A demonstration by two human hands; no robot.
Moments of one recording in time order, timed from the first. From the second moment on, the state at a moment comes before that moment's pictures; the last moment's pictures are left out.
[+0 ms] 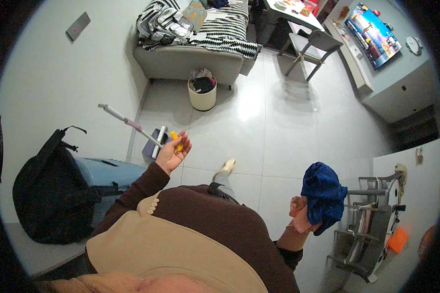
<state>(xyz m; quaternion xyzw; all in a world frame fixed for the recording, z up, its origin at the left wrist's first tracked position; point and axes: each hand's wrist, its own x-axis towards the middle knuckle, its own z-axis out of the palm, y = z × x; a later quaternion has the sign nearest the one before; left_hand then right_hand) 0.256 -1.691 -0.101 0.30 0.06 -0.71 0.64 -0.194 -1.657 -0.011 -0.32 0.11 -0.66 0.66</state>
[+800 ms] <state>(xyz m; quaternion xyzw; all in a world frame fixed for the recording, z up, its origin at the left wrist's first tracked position) 0.359 -2.068 -0.290 0.43 0.18 -0.60 0.65 -0.016 -2.129 -0.077 -0.35 0.30 -0.45 0.76</state>
